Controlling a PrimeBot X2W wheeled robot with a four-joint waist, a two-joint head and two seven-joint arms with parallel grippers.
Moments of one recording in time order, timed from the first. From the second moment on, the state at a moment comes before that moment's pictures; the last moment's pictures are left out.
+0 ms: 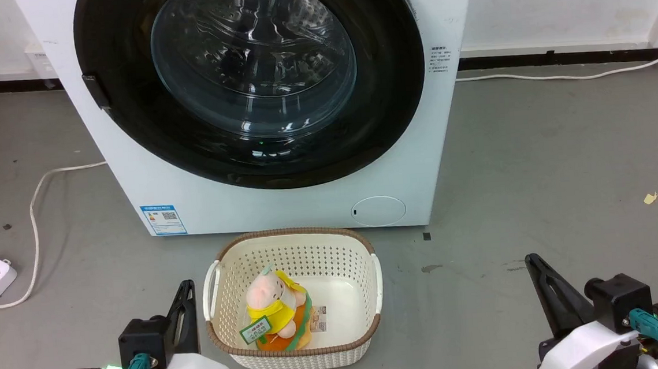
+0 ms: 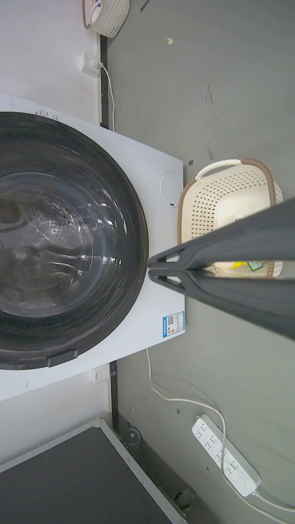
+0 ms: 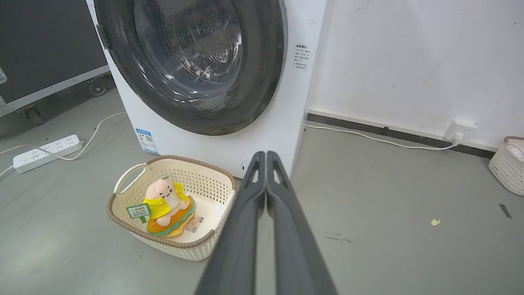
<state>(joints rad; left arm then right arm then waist) 0.01 0.05 0.00 0.00 0.00 0.00 0.00 0.01 -0.06 0.00 0.00 0.01 0.13 0.00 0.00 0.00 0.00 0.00</state>
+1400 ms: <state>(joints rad) 0.02 0.05 -0.02 0.01 0.00 0.00 -0.03 0.01 -0.06 0.00 0.00 0.03 0.13 -0.03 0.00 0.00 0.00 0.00</state>
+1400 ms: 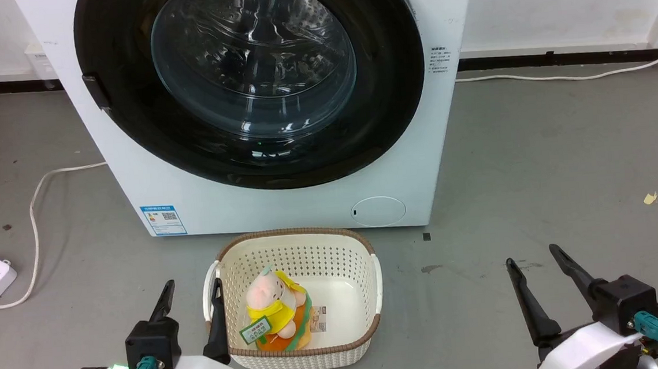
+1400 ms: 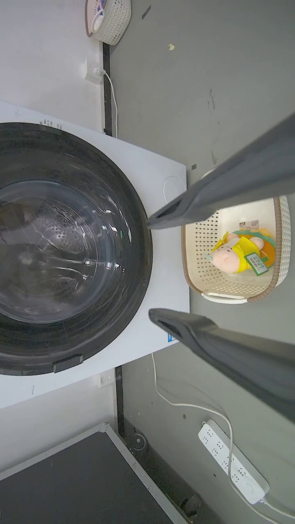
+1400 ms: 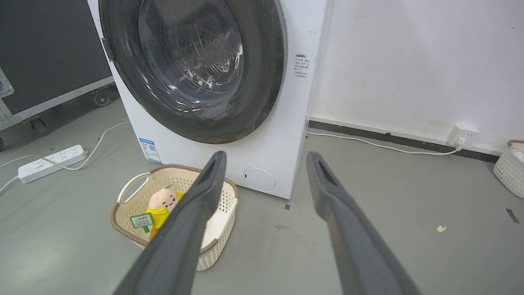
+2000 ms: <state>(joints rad) -0.01 0.05 -0.04 0.00 0.00 0.01 -0.07 -0.08 -0.10 0.02 0.02 0.12 0.13 -0.06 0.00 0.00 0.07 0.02</state>
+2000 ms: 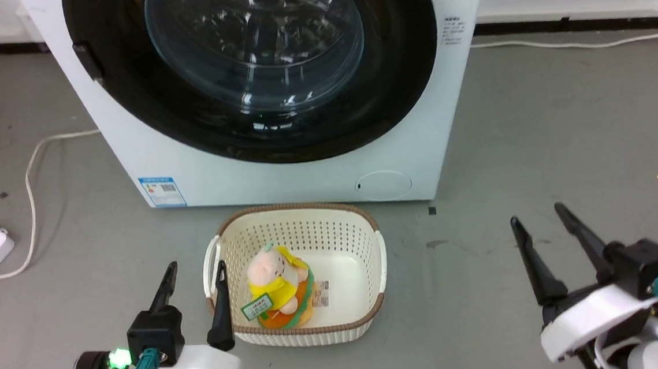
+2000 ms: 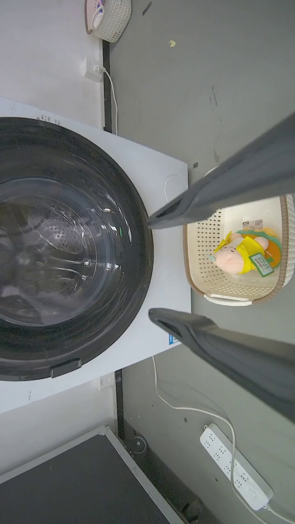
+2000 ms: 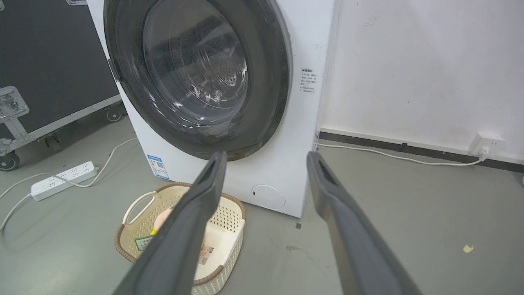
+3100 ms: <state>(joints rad) -0.13 0.05 -0.11 -0.02 -0.02 0.04 -0.14 -0.63 -0.11 -0.17 0.31 0.62 0.13 0.17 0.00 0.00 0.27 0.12</state>
